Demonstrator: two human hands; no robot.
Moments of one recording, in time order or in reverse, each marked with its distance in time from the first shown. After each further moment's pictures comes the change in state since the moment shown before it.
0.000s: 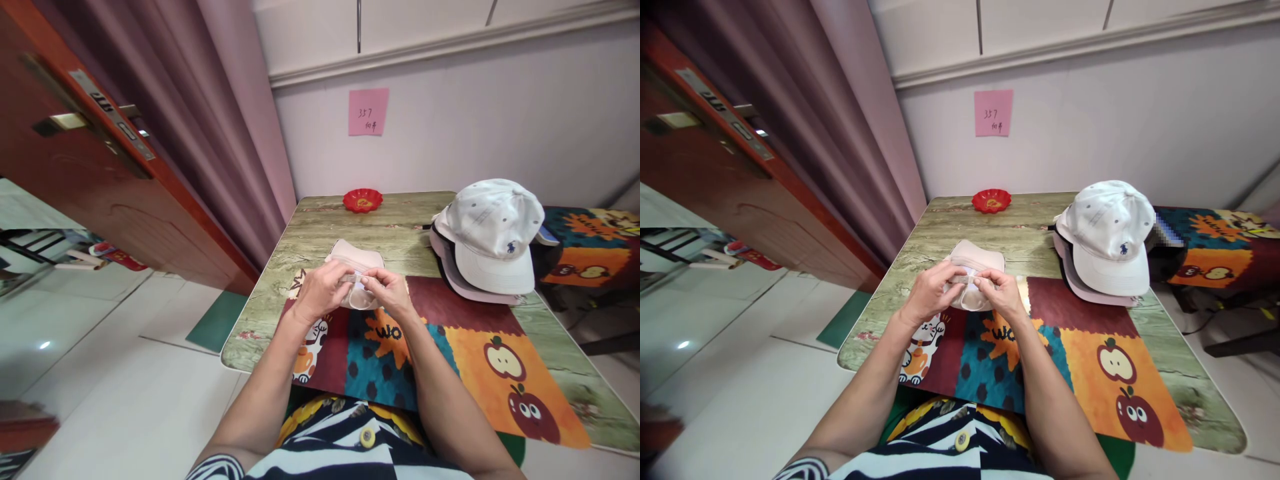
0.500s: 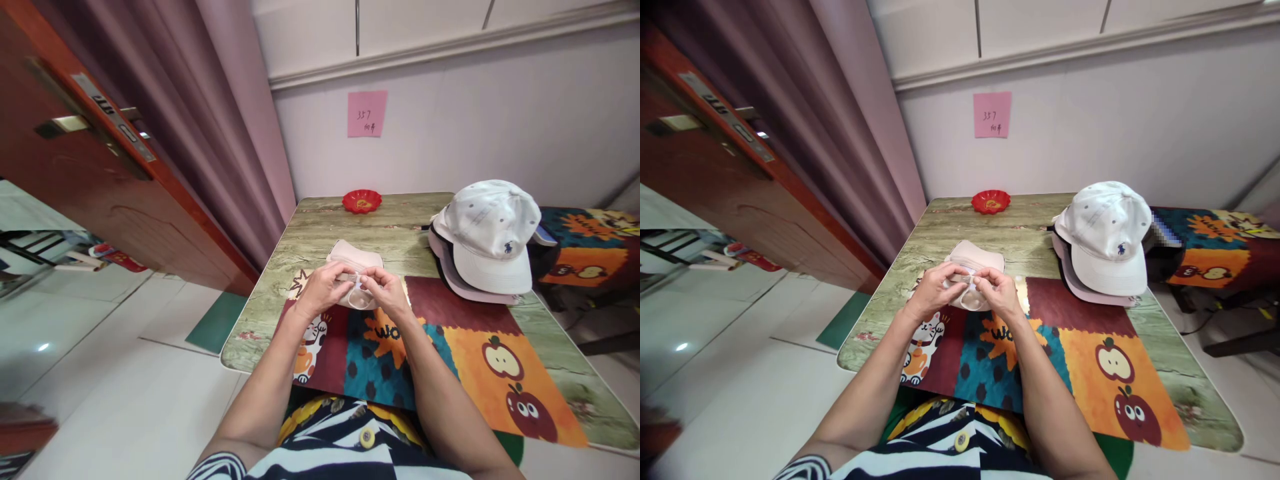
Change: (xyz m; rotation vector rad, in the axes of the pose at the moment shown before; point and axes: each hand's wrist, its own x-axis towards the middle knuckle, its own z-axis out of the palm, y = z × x) left_hand 0.005 -0.012 0.012 -0.240 0.023 -0.017; right_hand 0.000 0.001 0.001 0.013 0.006 -0.003
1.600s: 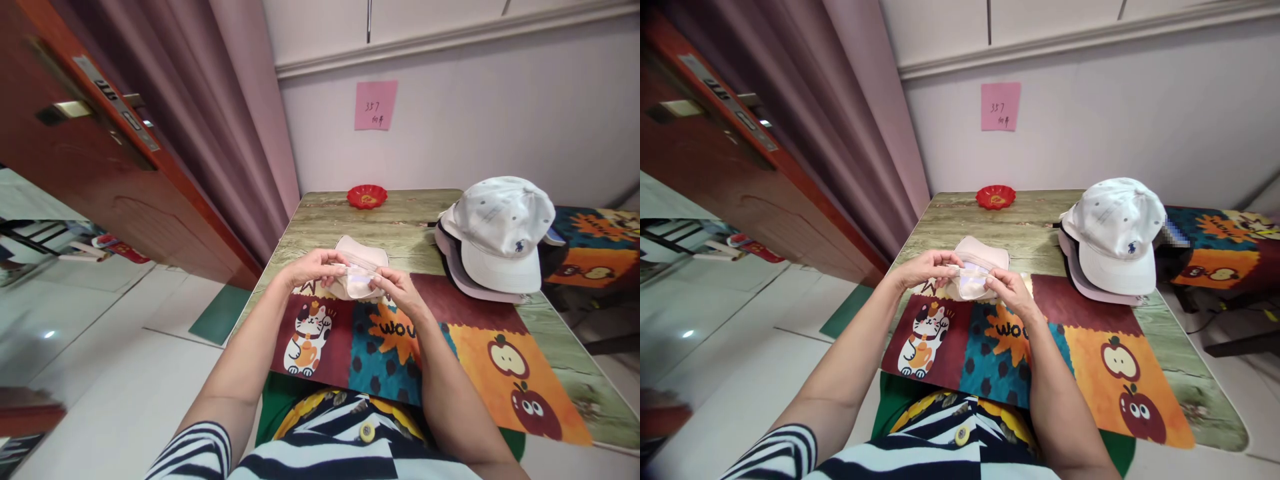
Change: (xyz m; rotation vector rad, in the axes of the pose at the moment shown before) left_hand 0.025 -0.030 -0.053 -0.696 -0.556 -0.481; right_hand -0.001 -0.007 -0.022 -0.164 -0.243 -0.016
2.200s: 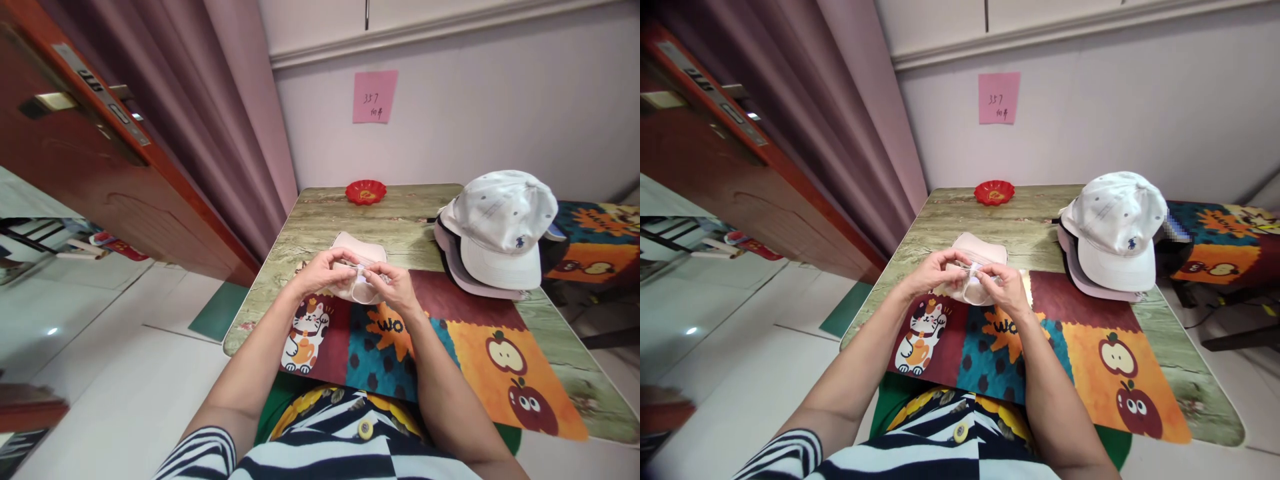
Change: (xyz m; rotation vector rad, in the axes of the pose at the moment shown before) left_hand 0.012 -0.013 0.038 -0.079 0.191 0.152; right_hand 0.003 0.005 0.013 -0.167 0.237 -0.116
